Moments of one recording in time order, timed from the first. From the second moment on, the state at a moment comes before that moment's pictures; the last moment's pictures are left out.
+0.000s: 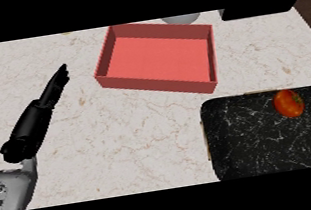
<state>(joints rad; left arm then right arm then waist) -0.22 0.38 -0.14 -1.53 0.00 -0.07 -0.08 0.02 -0.99 -0.12 -1.37 0.25 0.38 -0.68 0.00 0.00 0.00</state>
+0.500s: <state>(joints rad) -0.22 0.35 -0.09 -1.51 -0.03 -0.12 -0.09 0.04 -0.86 -0.12 -1.51 0.37 0.43 -0.51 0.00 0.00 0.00</state>
